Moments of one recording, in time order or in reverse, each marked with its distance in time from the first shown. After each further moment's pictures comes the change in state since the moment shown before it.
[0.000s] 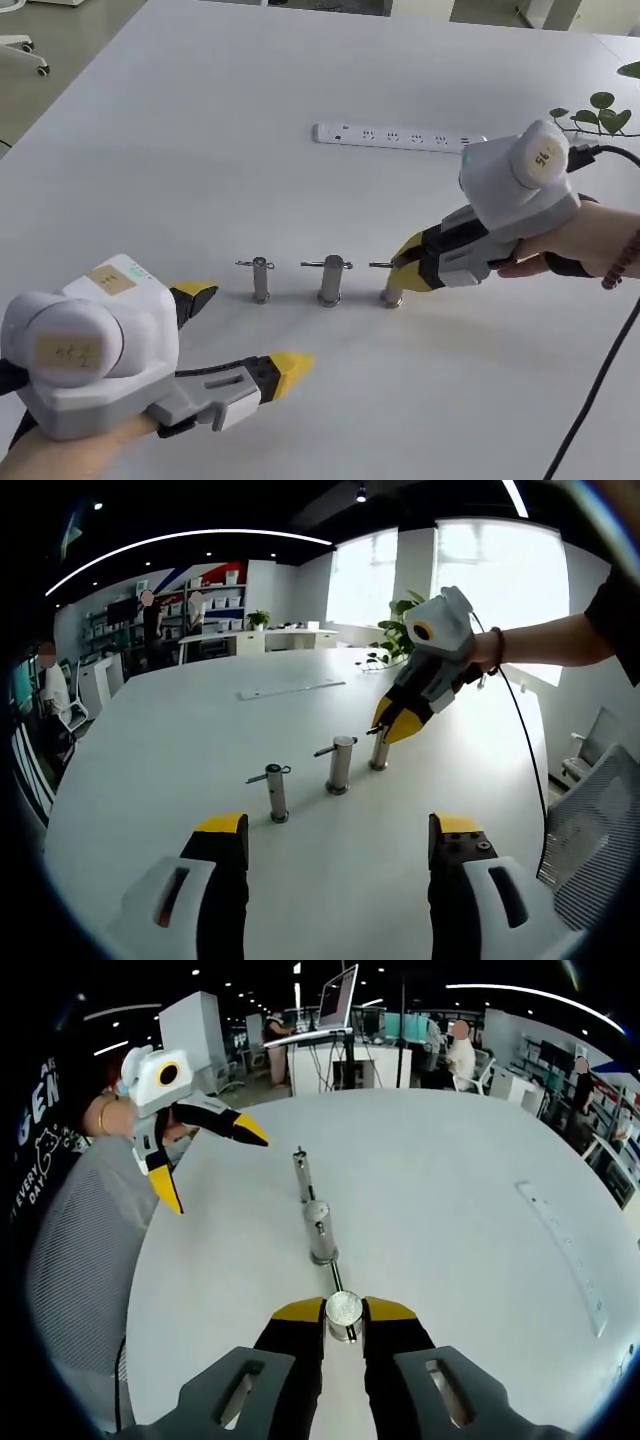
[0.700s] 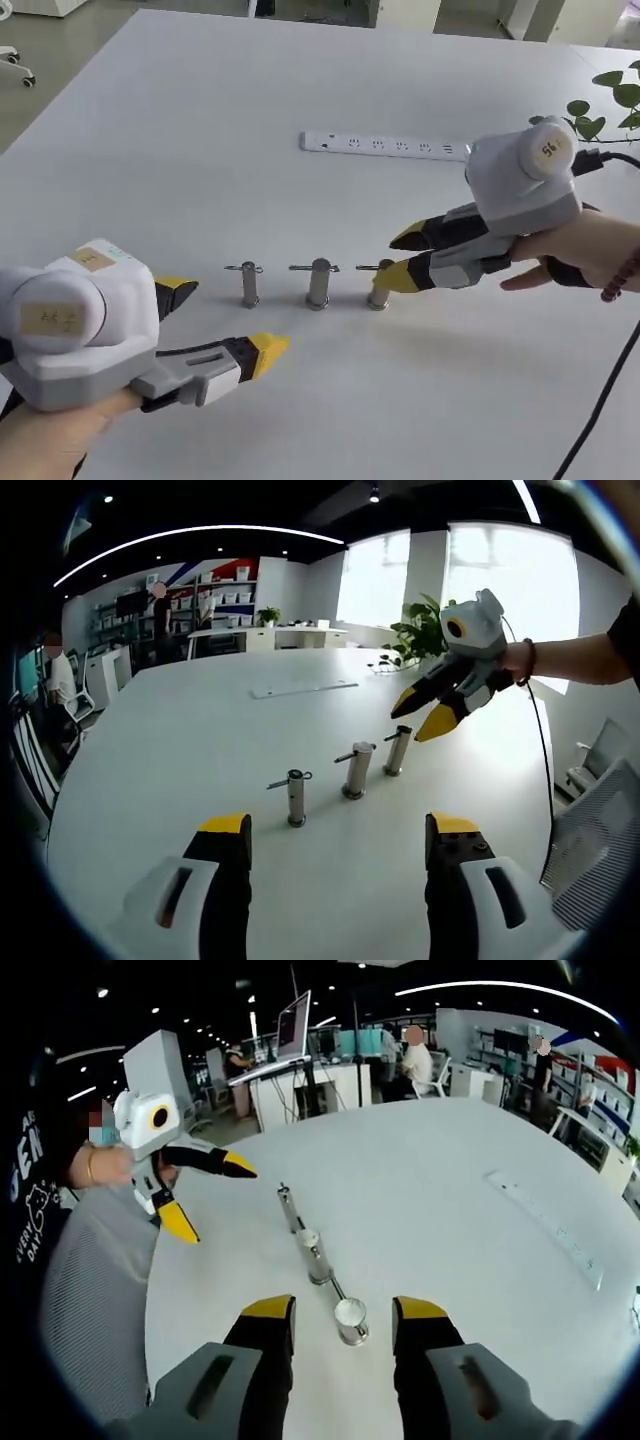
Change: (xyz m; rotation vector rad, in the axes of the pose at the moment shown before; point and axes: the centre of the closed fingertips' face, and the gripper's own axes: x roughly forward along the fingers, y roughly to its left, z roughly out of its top) left arm -0.003 0.017 0.009 -0.035 0.007 0.035; right arm -0.026 0.004 0.013 0.210 -0.113 -0.111
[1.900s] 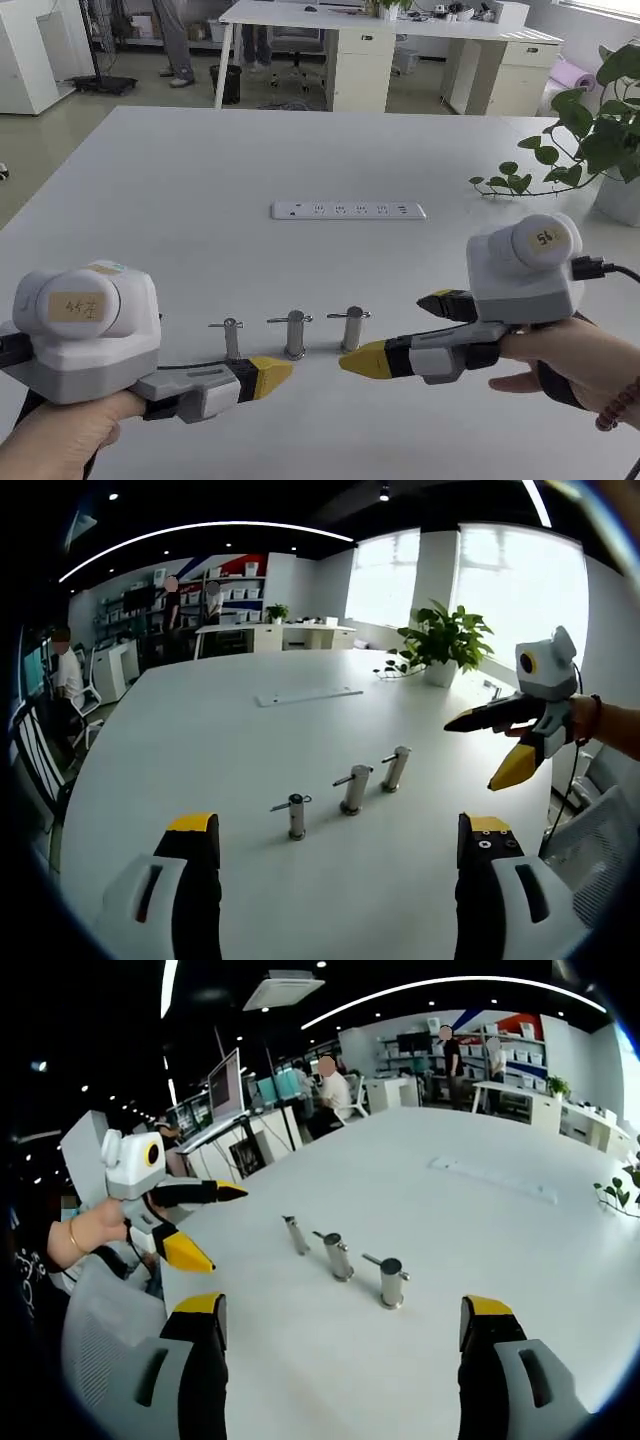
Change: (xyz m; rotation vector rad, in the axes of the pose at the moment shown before) left arm -0.009 -0.004 0.026 -0.031 0.016 0.026; right arm -0.041 0.048 -0.010 0.284 -0.167 -0.228
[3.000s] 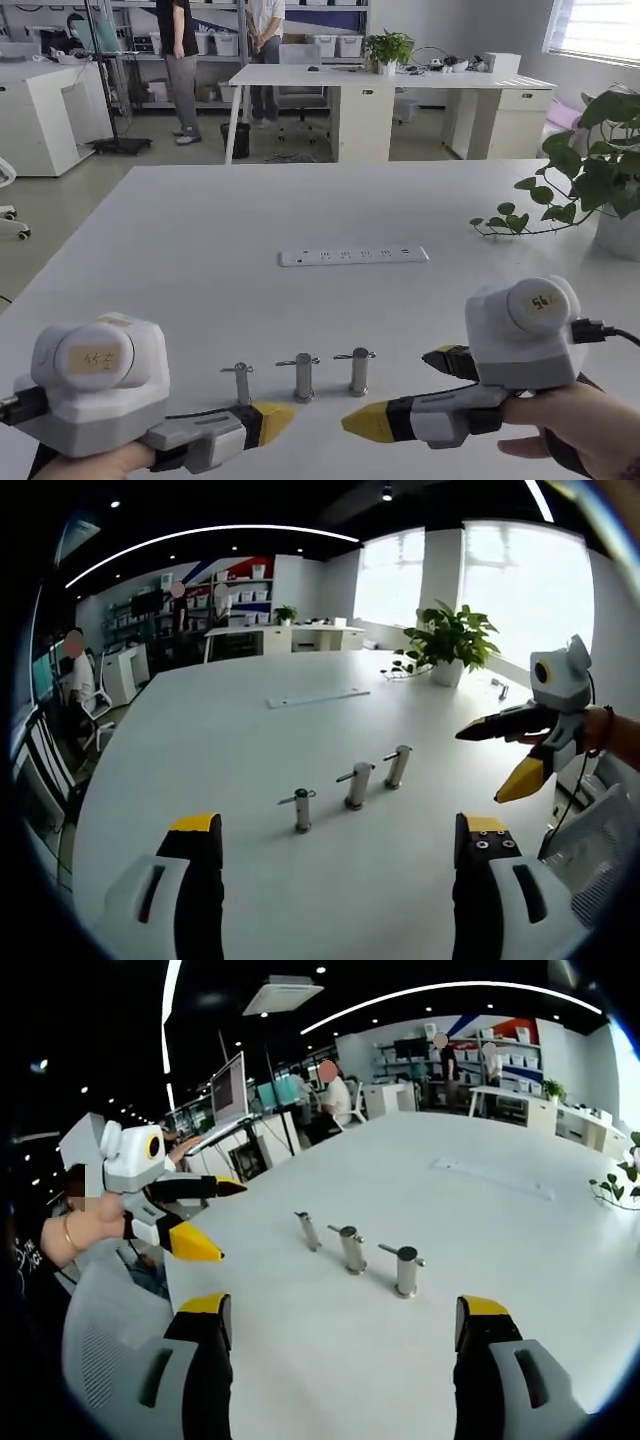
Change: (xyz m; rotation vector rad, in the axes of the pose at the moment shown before) left arm -0.017 -0.002 0.000 0.014 0.001 0.051; right arm -0.008 0.014 -0.009 0.009 -0.028 -0.008
